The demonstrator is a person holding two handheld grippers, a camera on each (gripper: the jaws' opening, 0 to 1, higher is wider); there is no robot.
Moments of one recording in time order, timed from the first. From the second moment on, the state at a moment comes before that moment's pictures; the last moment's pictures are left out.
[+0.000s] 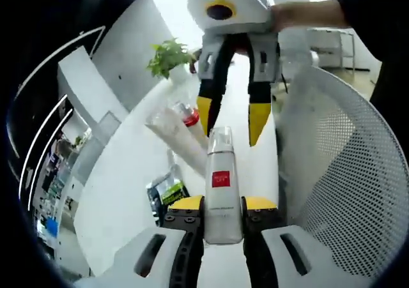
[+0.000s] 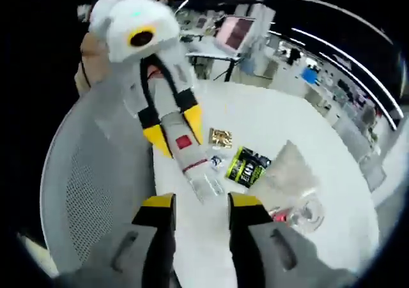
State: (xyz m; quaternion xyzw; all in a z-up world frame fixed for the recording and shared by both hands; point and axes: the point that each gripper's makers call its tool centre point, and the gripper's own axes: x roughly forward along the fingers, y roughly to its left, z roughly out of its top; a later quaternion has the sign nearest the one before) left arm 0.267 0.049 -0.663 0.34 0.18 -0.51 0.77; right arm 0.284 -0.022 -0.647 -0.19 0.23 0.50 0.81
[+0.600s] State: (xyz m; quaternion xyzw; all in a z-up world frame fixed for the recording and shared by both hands) left arm 0.272 0.019 -0.624 0.22 0.12 -0.48 0.84; right arm 0.308 -0.015 -0.607 0.57 0.19 0.35 0.72
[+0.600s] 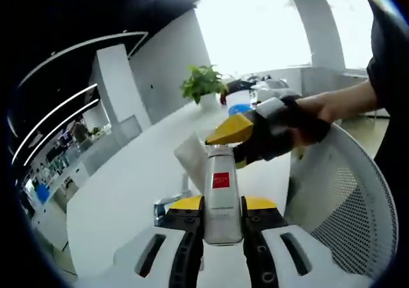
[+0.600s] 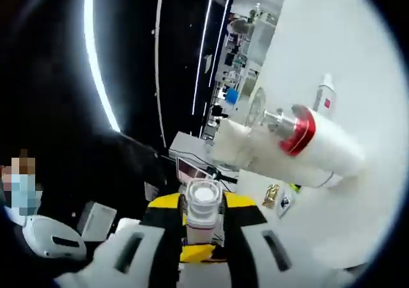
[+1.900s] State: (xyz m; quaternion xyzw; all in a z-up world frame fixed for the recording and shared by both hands) left arm 0.270 -0.039 -0.686 0.13 0.22 -0.56 0.79; right arm 0.275 -0.002 -0.628 -0.08 0.14 0.45 0.88
